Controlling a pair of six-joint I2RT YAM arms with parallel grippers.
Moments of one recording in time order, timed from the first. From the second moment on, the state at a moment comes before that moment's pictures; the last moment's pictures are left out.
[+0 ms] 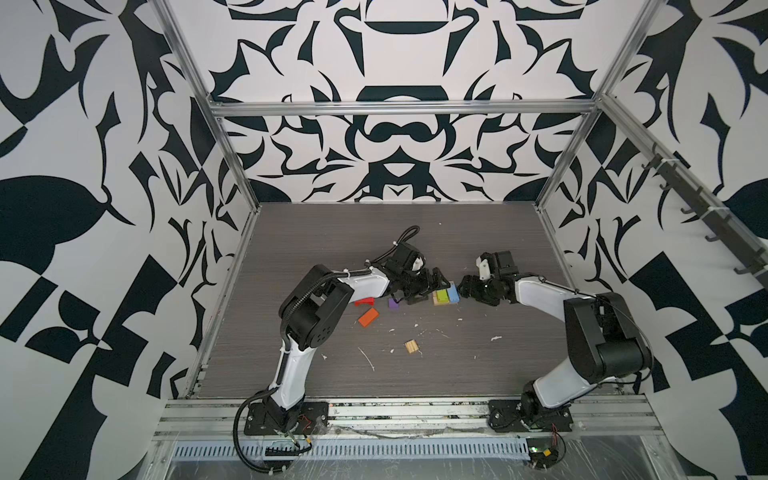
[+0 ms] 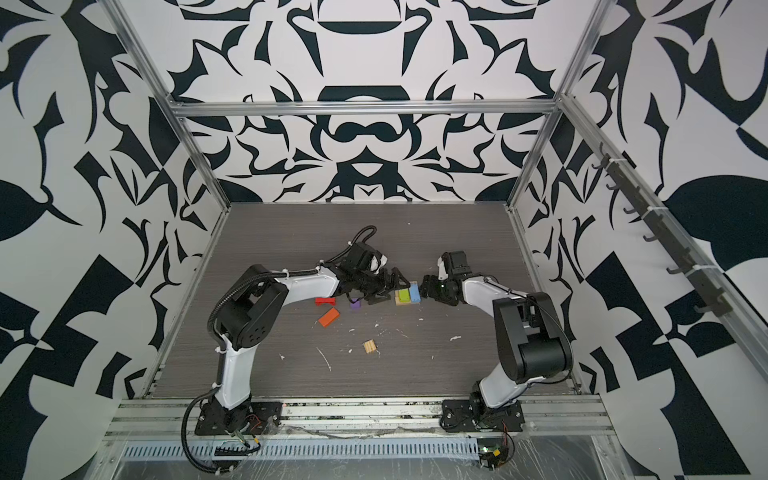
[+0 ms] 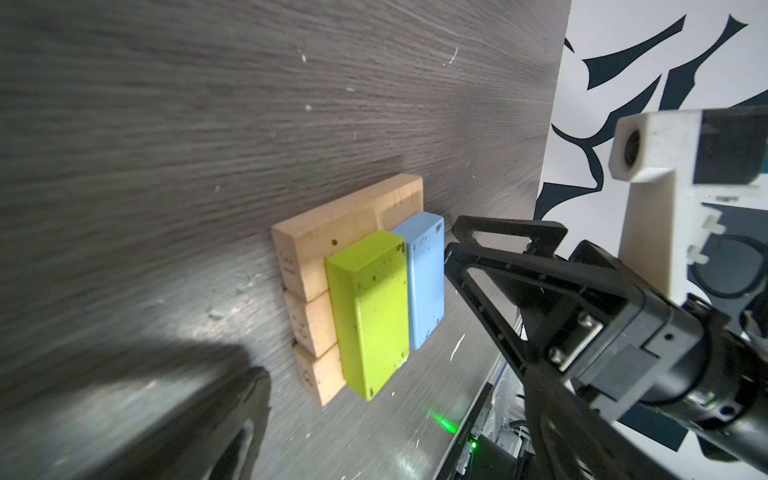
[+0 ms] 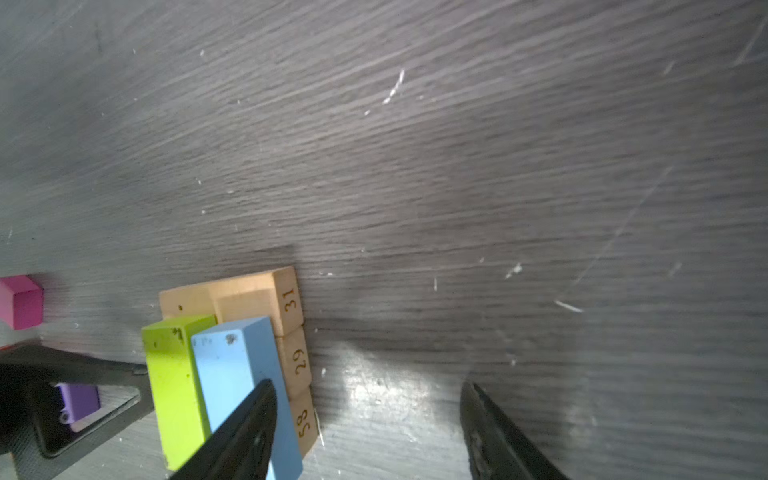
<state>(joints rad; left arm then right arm) -0.76 2.07 1.30 -0.01 0.57 -0.98 0.17 1.59 0.79 -0.26 -0.27 0.42</state>
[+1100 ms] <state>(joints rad) -0.76 2.07 1.31 -0.01 0.58 -1.00 0.17 1.59 0.78 -0.24 -0.31 0.42</state>
